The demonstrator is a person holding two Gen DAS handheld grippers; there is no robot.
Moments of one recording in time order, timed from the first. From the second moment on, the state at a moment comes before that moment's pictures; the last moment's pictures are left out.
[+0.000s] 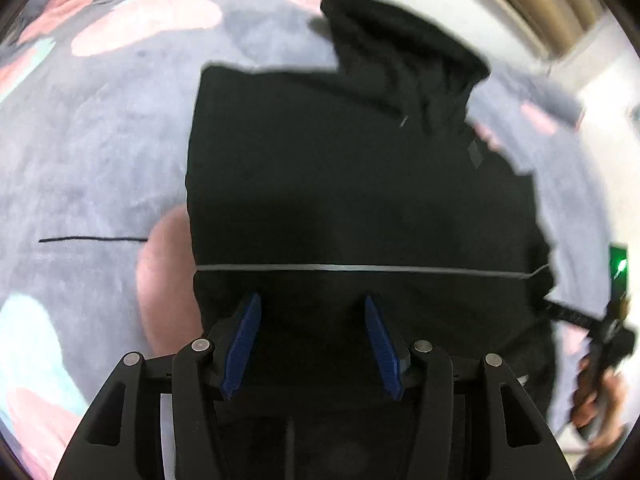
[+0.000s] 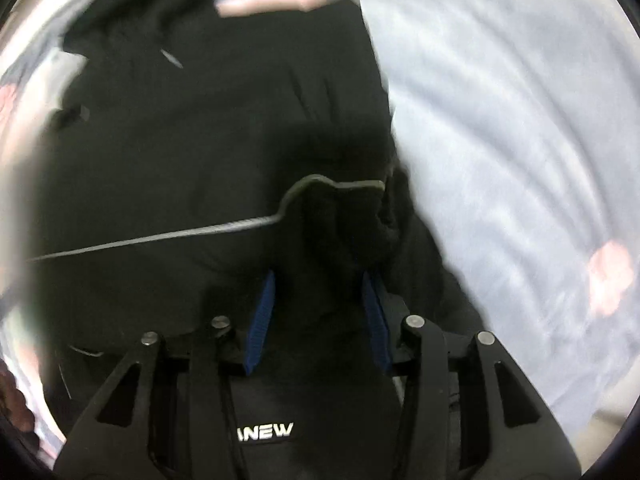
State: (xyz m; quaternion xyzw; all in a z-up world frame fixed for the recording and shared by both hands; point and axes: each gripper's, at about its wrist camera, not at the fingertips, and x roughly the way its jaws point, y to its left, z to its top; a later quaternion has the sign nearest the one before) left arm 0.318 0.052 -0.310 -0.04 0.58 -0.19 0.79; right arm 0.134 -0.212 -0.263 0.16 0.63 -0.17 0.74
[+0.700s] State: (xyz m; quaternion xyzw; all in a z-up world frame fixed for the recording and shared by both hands) left arm 0.541 -0.007 -0.230 -0.10 0.50 -0.19 0.84; right arm 0.336 -0.231 -0.130 0.12 0.48 -0.07 0.87
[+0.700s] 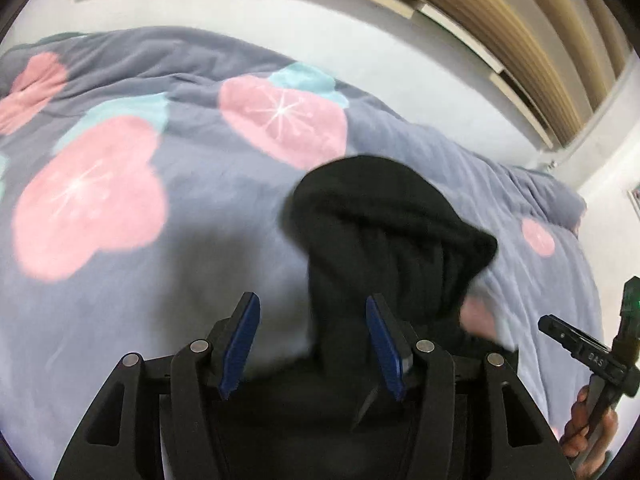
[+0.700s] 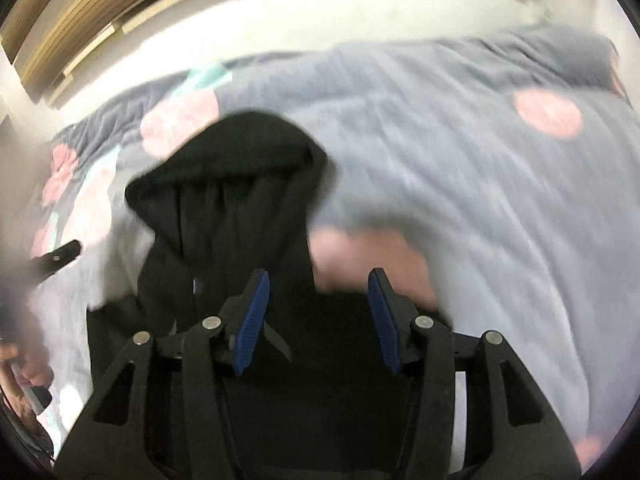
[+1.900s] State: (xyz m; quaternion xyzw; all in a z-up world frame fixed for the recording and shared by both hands) left arm 0.578 0.028 -0.254 -0.04 0.46 -0.22 0.86; right arm 0.351 -0.250 -0.176 0.08 0.51 -0.04 0.85
